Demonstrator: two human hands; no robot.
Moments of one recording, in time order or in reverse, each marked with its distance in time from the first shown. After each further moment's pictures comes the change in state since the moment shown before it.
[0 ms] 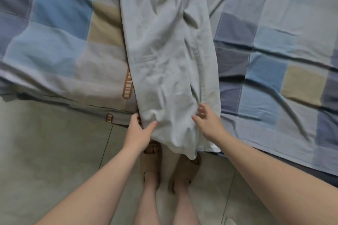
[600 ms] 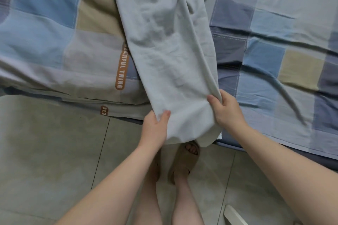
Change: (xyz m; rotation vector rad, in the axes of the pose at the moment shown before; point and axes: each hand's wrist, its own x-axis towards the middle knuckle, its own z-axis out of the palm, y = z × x) left_hand -0.038 0.017 0.046 -0.285 -0.093 0.137; right_hand -0.014 0.013 -0.034 0.049 0.267 -0.221
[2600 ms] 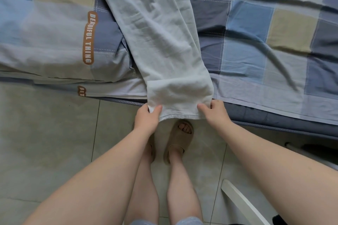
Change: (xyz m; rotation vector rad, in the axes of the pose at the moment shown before) left_hand -0.007 -0.072 0.036 0.408 0.001 -0.168; right_hand -0.047 0.121 0.011 -0.011 -0.121 0.394
